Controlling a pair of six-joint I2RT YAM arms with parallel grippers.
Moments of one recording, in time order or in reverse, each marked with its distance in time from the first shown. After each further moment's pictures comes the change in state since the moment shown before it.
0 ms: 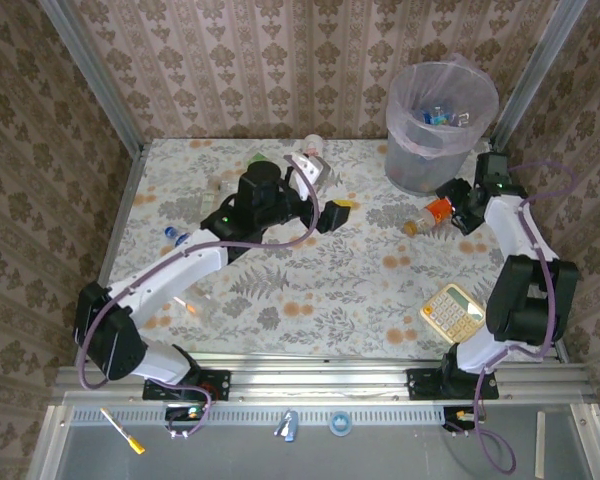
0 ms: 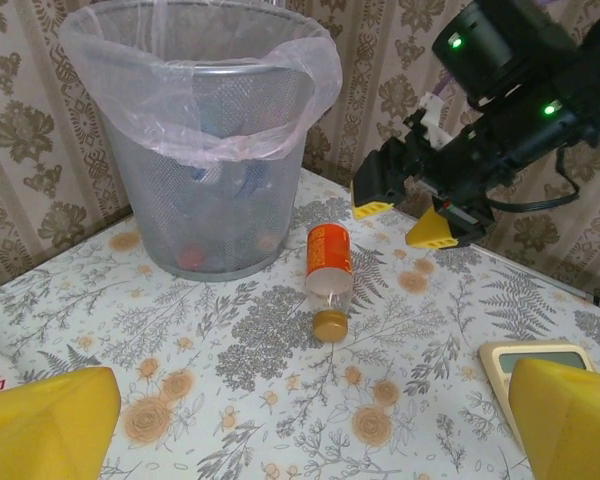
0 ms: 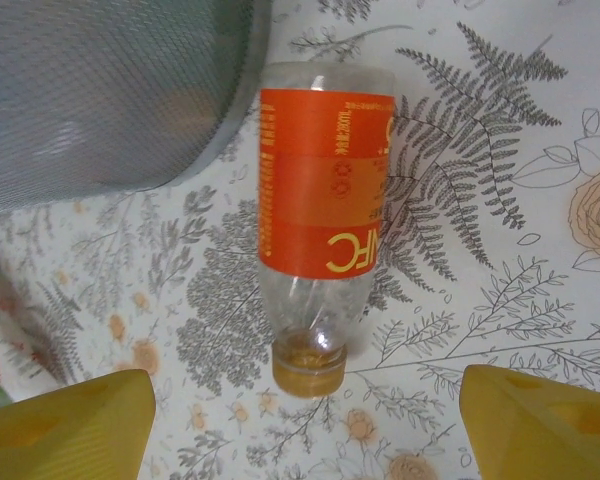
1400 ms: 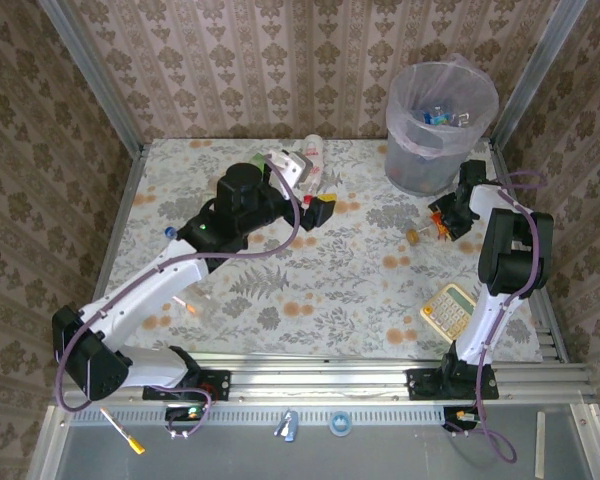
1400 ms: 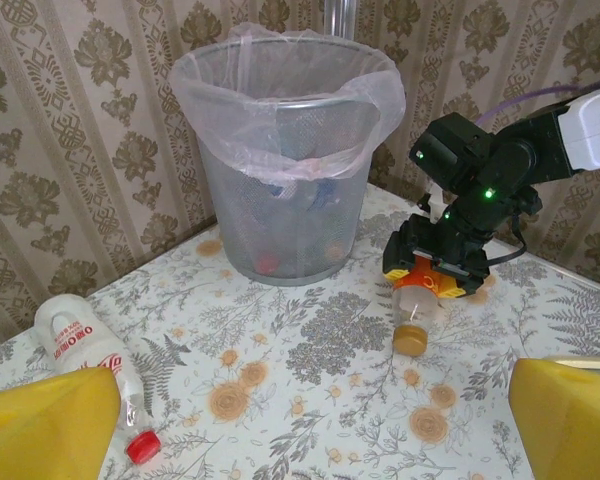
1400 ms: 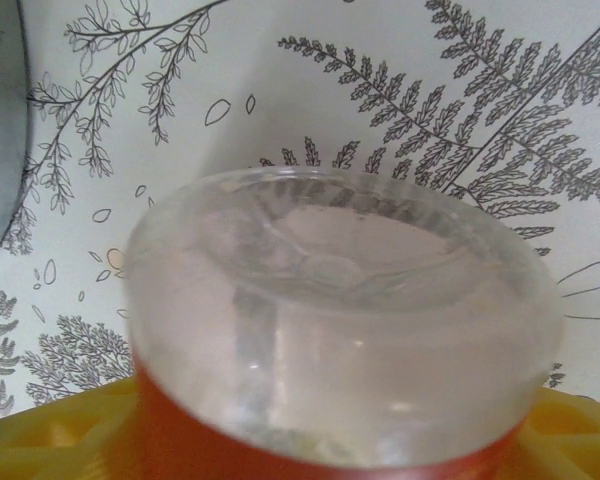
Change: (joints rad) left arm 0.000 -0.130 -0.005 -0.096 -0.153 0.044; right arm 0.000 0.346 0.103 0.040 0.053 0.009
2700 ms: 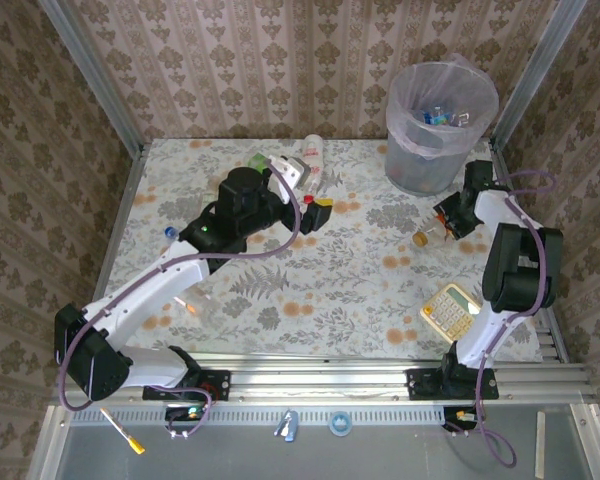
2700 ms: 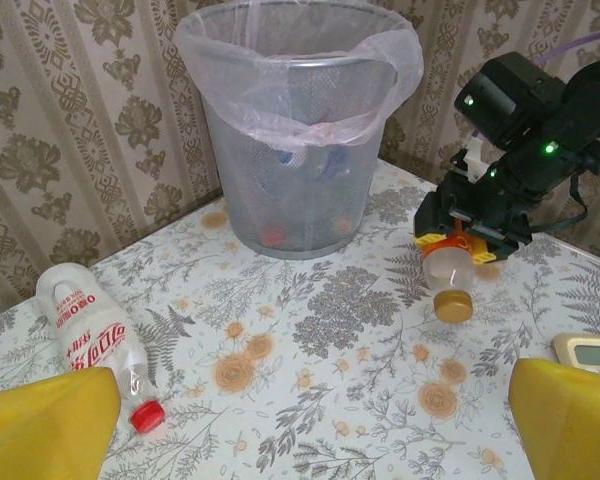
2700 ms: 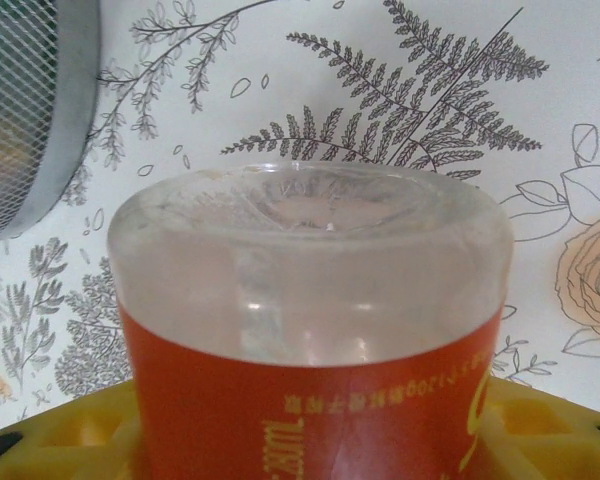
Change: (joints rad) left arm 0.022 0.000 -0.053 0.009 0.007 0.000; right arm -0.002 -0.157 -0.091 0.005 0.010 -0.014
